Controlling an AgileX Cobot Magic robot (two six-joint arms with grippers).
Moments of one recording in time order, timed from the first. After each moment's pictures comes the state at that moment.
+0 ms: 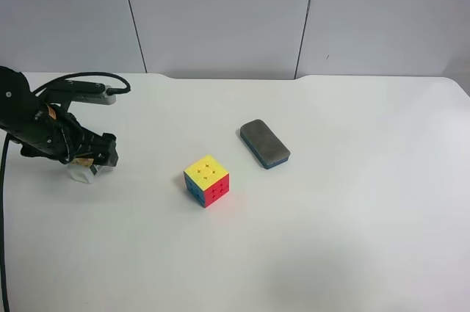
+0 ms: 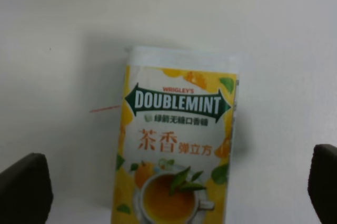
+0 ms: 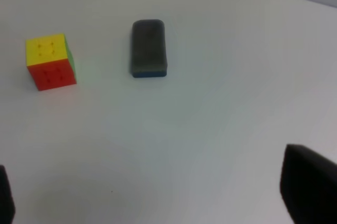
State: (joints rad) left arm -0.17 1.75 -0.75 0.09 0.18 -0.12; right arm 0.33 0.00 -0.51 0.14 1.08 -0.21
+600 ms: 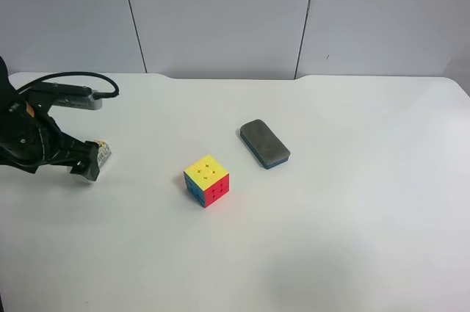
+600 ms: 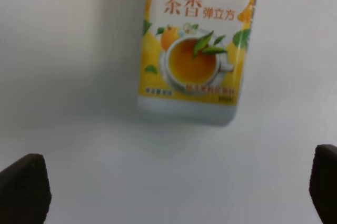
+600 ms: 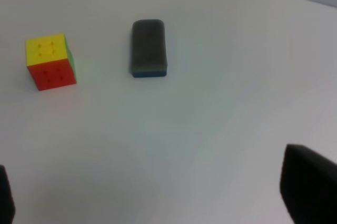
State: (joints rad) left arm -0.17 1.61 -0.75 0.09 0.48 -0.12; right arm 0.33 0.00 -0.51 0.14 1.08 -0.21
